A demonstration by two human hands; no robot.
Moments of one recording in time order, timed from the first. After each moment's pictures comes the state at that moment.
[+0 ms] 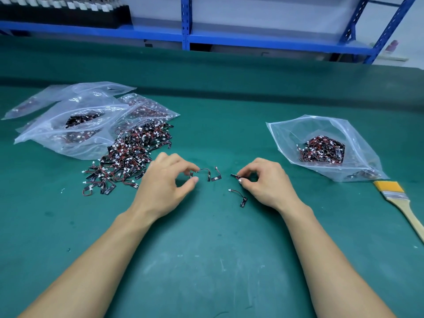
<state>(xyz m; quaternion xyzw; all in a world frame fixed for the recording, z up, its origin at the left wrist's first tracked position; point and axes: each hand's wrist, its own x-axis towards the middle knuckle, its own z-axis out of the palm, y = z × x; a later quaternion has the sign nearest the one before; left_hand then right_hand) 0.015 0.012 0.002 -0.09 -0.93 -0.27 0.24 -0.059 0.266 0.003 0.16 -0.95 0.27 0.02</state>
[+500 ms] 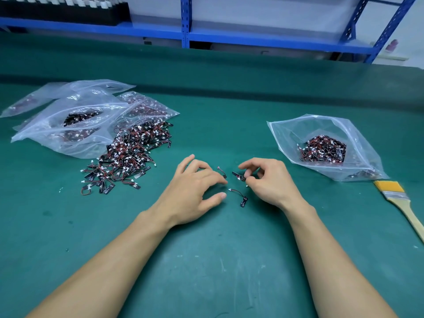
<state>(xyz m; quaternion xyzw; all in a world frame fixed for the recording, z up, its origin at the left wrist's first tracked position) 0.010 0.048 -0.003 -0.21 -0.94 -0.20 0.14 -0.057 0.268 0.008 0.14 -0.92 0.36 -0.01</state>
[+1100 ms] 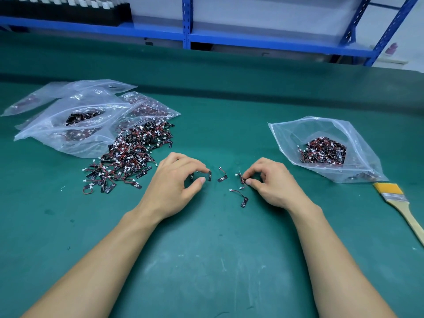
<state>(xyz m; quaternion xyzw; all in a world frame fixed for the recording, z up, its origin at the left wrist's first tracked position) 0.012 0.021 0.001 -0.13 -0.92 -0.30 0.21 -0.068 0.282 0.001 0.20 -0.94 0.28 -0.02</state>
